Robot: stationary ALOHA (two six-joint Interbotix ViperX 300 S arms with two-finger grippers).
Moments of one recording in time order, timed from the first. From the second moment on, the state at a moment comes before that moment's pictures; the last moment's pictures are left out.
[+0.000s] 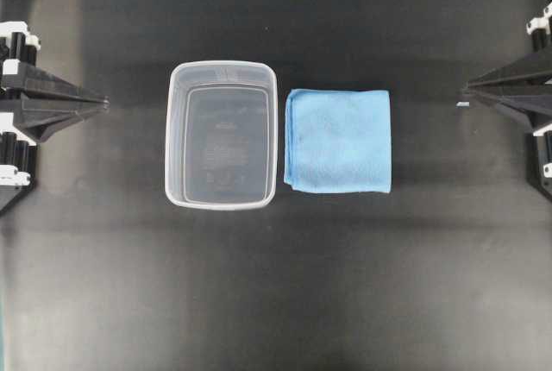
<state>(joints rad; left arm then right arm) 0.00 -0.96 1.17 0.00 -0.29 0.00 0.00 -0.97 1.18 0.00 -0.29 0.00</state>
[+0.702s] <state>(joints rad) 0.04 -0.28 0.42 0.04 0.43 -0.02 0.00 -1.07 1.21 0.00 -0.18 0.03</state>
